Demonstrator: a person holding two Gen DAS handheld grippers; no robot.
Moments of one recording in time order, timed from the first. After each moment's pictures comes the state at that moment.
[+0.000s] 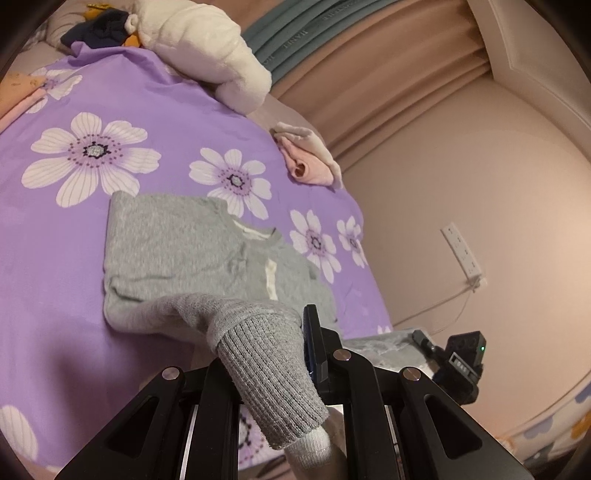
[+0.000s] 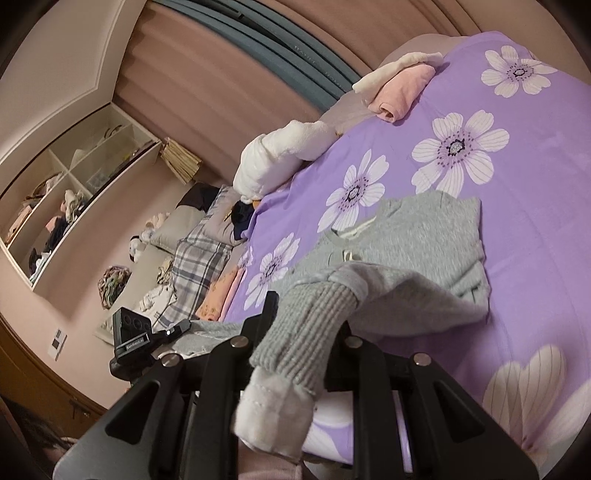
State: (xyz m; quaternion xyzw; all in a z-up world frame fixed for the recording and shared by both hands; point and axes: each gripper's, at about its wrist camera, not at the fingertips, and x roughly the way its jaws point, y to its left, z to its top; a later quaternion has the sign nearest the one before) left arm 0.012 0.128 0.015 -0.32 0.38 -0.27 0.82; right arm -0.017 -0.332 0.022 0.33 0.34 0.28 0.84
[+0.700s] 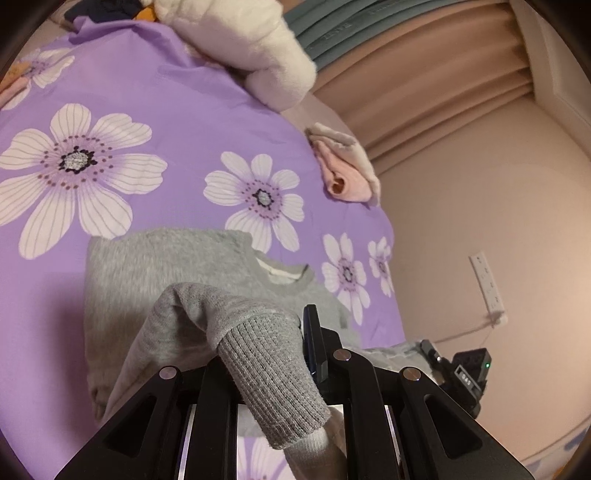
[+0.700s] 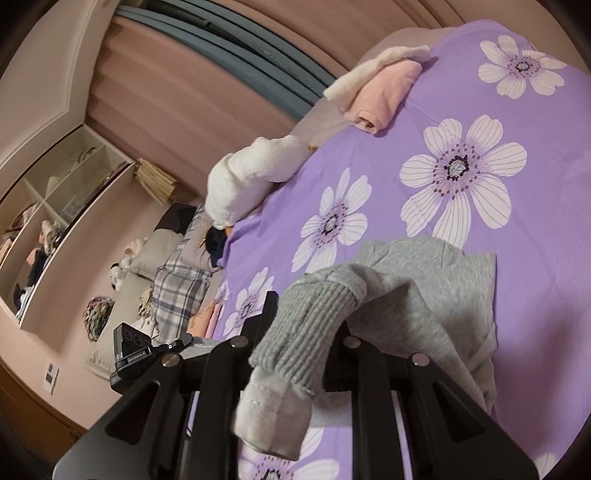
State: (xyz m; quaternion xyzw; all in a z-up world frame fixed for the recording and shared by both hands) left arm 0.139 0.126 -0.014 -0.35 0.43 -0.23 0.80; right arm 0.098 -0.335 0.000 0.36 0.36 0.23 0.83
